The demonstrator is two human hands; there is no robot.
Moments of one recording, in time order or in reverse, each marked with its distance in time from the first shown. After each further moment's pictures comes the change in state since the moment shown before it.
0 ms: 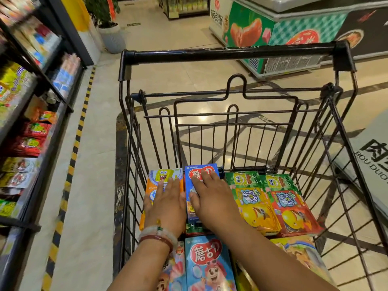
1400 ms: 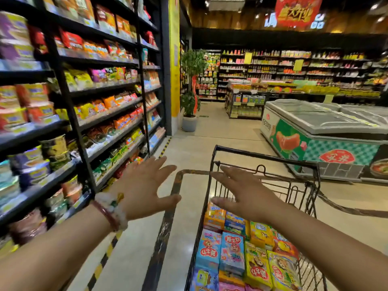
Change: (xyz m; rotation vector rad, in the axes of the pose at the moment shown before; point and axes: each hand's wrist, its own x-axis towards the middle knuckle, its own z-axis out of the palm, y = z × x) left_hand -0.437 -0.068 -0.279 0.346 0.416 0.107; right_hand -0.291 -0.134 -0.323 -0.226 0.075 -0.612
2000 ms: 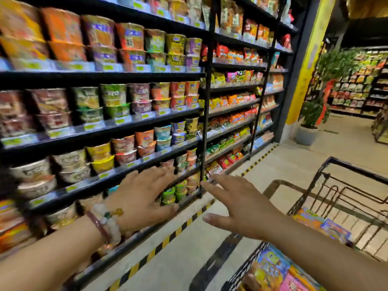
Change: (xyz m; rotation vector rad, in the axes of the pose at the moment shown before) left_hand -0.301 0.047 -0.021 0.031 -0.035 -0.593; right_hand -0.094 -0.172 -0.007 0.022 -0.043 -0.764
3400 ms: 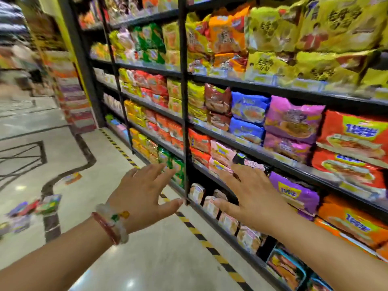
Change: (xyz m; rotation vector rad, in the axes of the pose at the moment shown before) left_hand -0.679 -0.263 -0.032 0.225 -0.053 -1.681; right_hand 0.159 -0.797 0.019 0.077 0.087 -1.460
